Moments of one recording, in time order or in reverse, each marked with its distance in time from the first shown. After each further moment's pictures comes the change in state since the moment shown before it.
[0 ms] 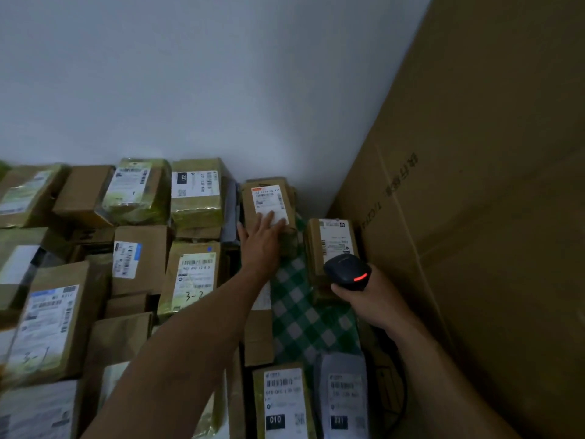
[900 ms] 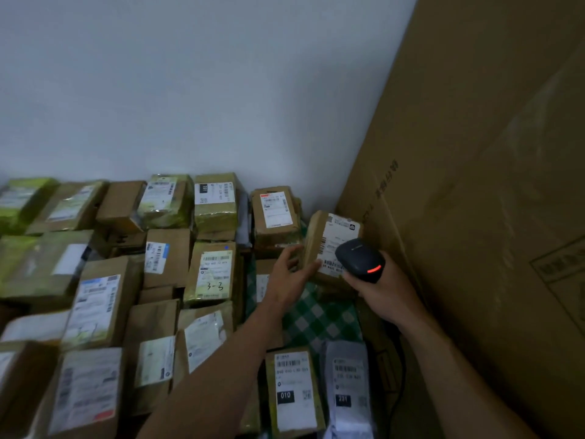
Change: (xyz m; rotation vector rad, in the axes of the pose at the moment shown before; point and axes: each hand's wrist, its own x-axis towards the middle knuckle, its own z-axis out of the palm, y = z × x) left_hand -0.121 0.059 -0.032 -1.283 -0.090 -0.196; right_hand -0.071 -0.008 -0.021 0.082 0.109 -0.186
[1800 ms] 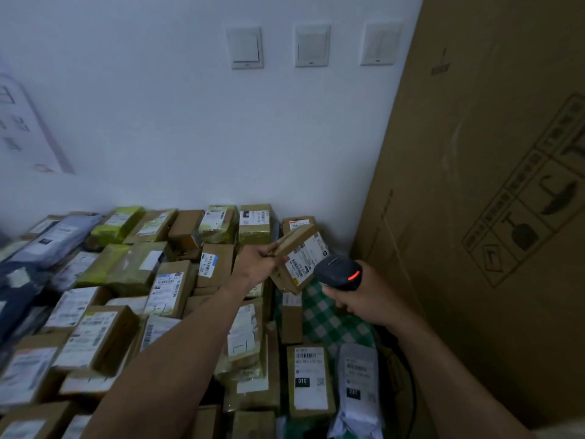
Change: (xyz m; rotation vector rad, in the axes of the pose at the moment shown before) left_hand -0.110 0.112 -0.075 0.508 0.238 0.062; right_hand -0.099 -0.038 -0.006 -0.041 -0.285 -0.324
